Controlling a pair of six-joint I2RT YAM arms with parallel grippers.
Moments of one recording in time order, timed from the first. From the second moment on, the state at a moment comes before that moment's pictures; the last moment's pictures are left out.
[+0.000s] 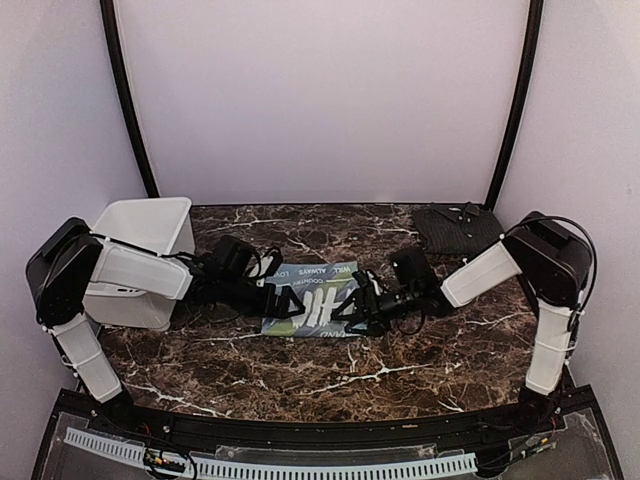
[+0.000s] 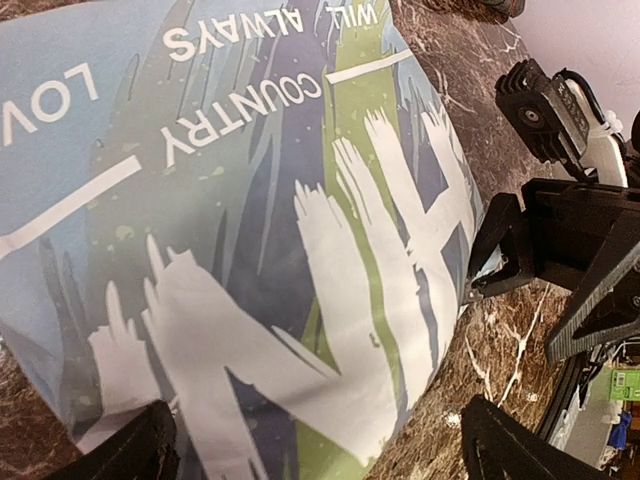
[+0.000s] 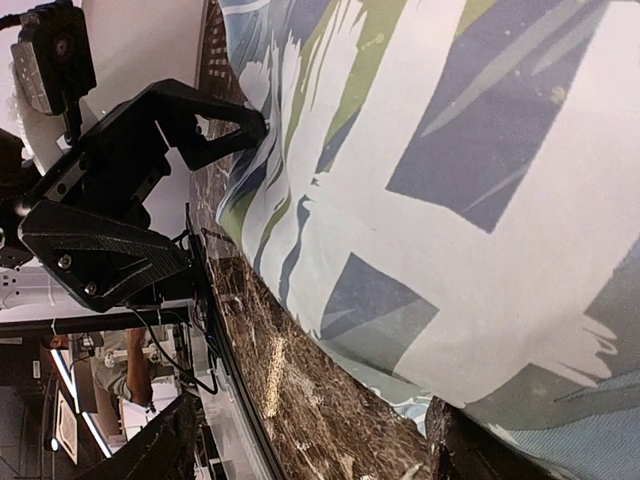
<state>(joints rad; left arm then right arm) -0.67 1.73 0.87 0.04 0.38 -0.49 0.69 1.93 0.84 0.39 -0.83 0.86</state>
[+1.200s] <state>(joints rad) -0.57 1.59 0.81 -0.13 0.17 -0.64 0.72 1.93 1.12 -0.15 -0.52 0.50</state>
